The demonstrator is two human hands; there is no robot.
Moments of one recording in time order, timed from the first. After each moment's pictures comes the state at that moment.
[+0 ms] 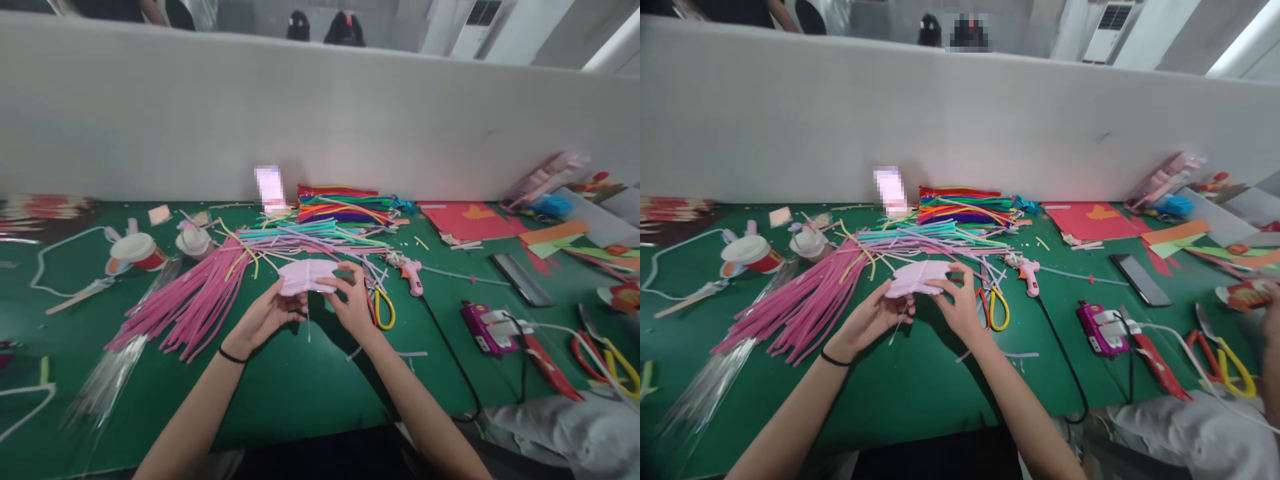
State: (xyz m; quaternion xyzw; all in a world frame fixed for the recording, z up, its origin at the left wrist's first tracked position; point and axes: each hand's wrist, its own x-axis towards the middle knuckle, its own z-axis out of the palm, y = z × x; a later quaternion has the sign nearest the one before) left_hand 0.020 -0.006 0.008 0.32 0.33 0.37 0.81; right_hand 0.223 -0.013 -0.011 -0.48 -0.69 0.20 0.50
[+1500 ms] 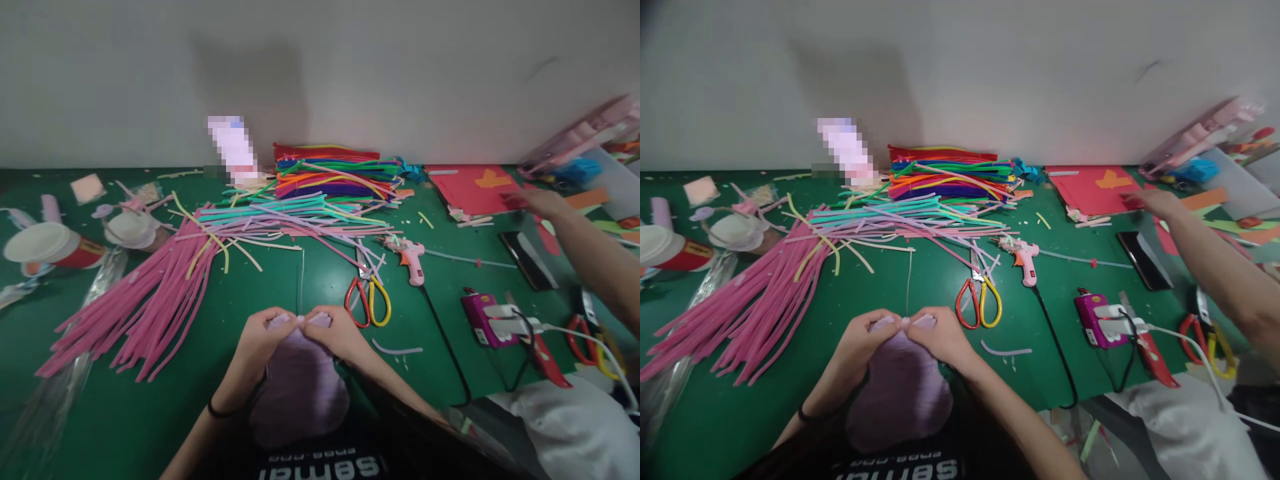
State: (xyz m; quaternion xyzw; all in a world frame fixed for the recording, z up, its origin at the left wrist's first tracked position) left_hand 0.052 -0.036 -0.010 0.42 0.62 0.30 0.59; right_hand 0.215 -0.043 -0.015 -0.59 -0.46 0.60 0.28
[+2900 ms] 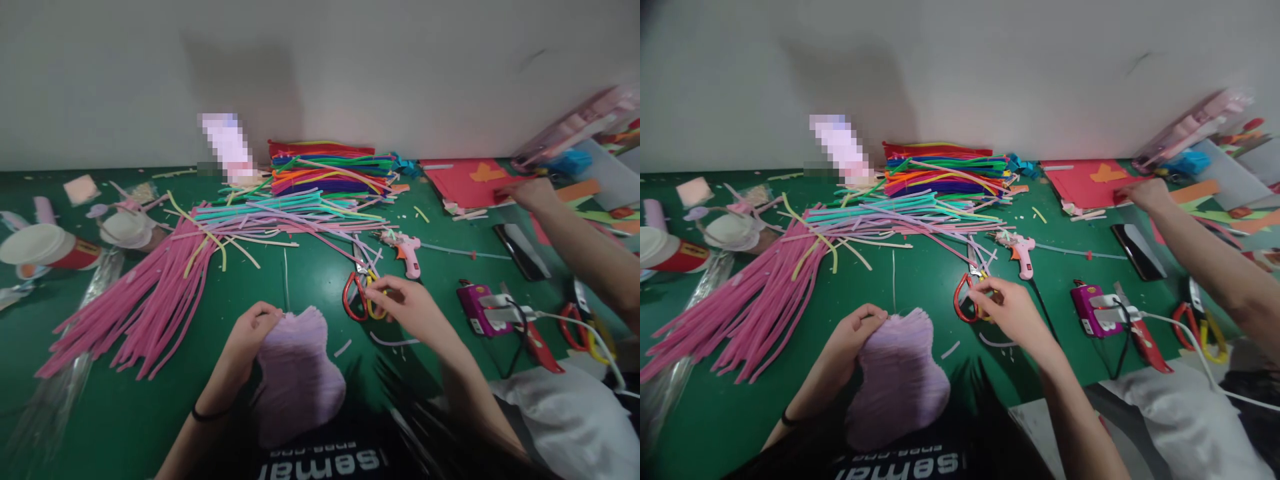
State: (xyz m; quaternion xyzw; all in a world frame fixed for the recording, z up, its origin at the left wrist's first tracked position) left_hand 0.037 -0.039 -0.010 0.37 0.62 0.30 0.62; right_hand 0.318 -0.044 0.033 -0.65 -0.55 0.45 0.26
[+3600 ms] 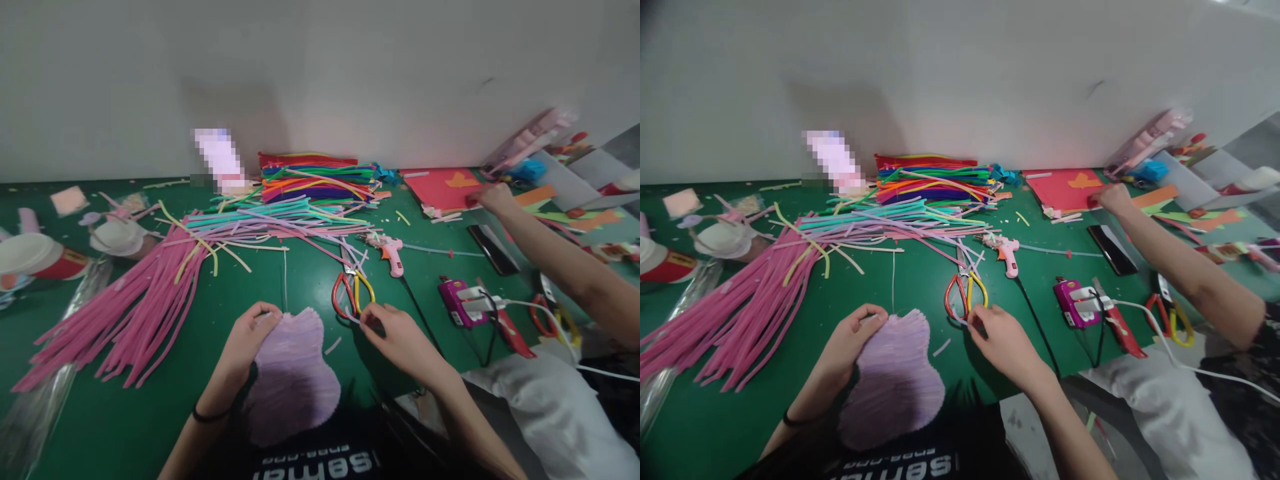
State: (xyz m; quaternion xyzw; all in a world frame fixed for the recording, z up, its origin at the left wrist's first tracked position) left_hand 0.043 -0.042 -0.017 0.39 0.58 0.32 0.64; right_hand 0.318 -0.091 0.024 -0.65 -0.68 0.30 0.13
